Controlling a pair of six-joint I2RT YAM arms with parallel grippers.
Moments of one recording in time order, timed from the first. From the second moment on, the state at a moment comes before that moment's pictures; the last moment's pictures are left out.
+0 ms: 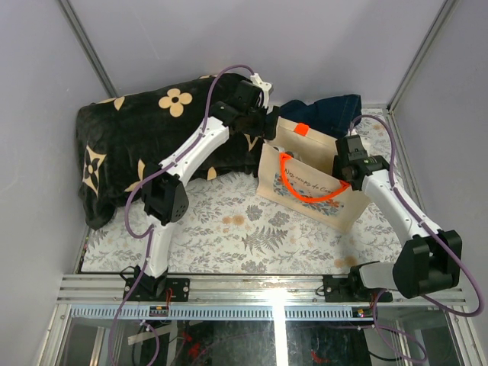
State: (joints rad) left arm -0.54 2.14 2.14 -0.73 0.08 -0.20; right arm 0.22 1.32 1.06 -0.83 0.43 0.33
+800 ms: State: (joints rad) left arm -0.54 2.16 2.15 -0.73 0.09 -0.21; right arm 0.22 1.26 1.02 -0.92 0.23 0.36
